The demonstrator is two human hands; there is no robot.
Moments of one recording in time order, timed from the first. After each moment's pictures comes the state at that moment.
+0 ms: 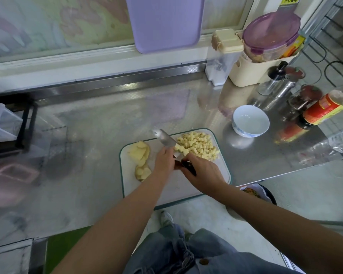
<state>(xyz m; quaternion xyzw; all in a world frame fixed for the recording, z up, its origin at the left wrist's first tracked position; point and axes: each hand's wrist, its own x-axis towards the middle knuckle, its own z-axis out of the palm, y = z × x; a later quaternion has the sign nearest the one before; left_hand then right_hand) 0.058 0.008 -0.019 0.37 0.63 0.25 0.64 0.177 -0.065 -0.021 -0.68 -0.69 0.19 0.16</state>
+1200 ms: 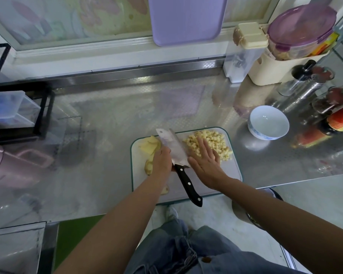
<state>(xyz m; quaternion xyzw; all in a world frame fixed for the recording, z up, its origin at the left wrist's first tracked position) 0.030 0.012 -0.029 0.33 0.68 0.27 0.59 0.176 -0.041 -0.047 -0.67 -0.68 0.29 0.07</state>
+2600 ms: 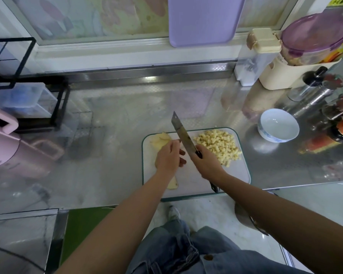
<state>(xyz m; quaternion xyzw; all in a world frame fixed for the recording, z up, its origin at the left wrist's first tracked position) 0.006 -0.004 -0.018 0.44 0.64 0.32 0.54 0.129 -0.032 -0.020 -0.71 -0.50 0.43 0.24</state>
